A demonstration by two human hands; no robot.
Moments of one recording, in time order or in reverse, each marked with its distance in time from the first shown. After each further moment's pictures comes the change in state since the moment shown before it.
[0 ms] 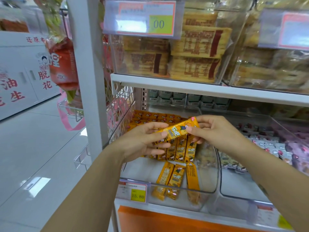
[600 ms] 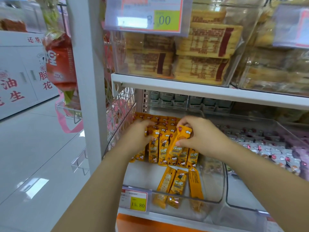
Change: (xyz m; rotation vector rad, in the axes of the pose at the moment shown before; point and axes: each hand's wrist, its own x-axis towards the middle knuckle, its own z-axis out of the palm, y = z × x) left_hand 0.032 -0.011 -0.027 1.043 0.472 0.169; right_hand 0.017 -0.015 0.024 -0.552 -0.014 -0.133
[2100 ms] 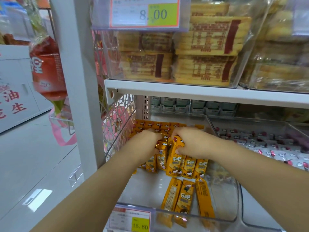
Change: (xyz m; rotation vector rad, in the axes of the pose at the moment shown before) left_hand 0.024 0.005 0.008 0.492 -0.192 0.214; right_hand 0.041 0.004 0.022 -0.274 -0.272 -0.029
